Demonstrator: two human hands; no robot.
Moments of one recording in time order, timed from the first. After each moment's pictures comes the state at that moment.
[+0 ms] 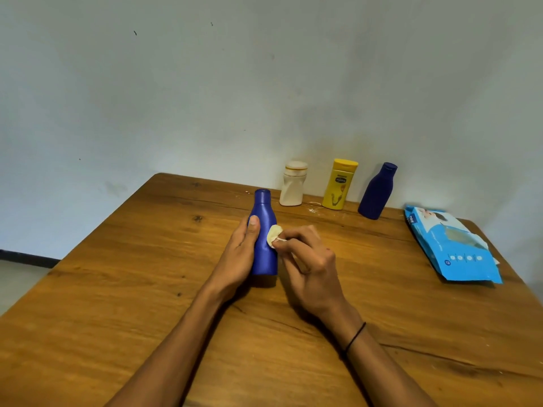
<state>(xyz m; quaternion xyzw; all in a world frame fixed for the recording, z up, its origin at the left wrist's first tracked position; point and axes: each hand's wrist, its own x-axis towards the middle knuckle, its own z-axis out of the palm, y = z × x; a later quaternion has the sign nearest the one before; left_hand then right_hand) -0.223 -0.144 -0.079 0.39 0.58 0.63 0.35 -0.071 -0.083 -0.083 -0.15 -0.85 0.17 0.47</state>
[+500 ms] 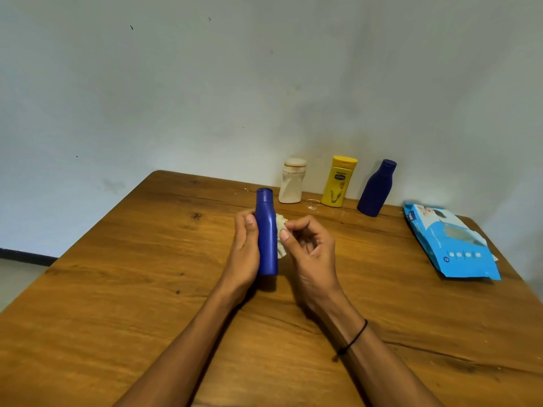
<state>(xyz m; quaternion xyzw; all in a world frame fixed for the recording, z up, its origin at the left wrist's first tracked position) -0.207 -0.143 -0.083 0.36 0.57 0.66 0.34 -0.088 -0.088 -0.078 -0.23 -0.59 0.58 0.51</state>
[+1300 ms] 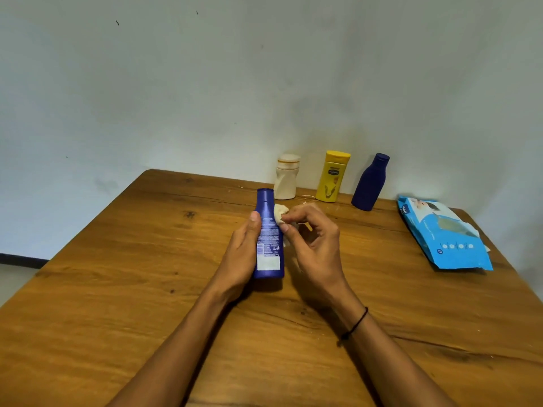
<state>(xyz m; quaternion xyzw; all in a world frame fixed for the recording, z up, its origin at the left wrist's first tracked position) -0.206 -0.144 -0.081 0.36 0.56 0.63 0.40 -0.075 -0.075 -0.067 -0.23 -0.72 0.42 0.50</state>
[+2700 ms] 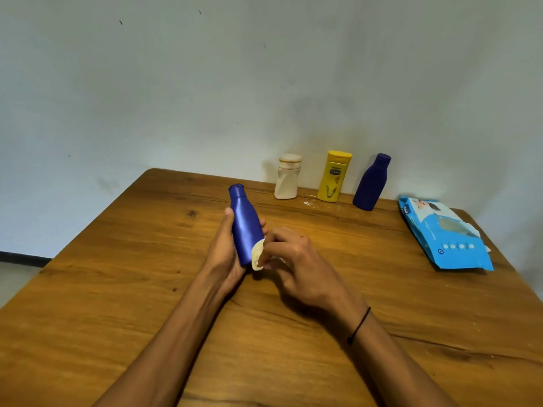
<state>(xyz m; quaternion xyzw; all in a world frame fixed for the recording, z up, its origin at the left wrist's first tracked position) -0.231 -0.137 -0.082 0.10 0.39 0.74 0.54 -0.067 -0.086 -0.063 -0.14 -0.93 0.23 0.26</state>
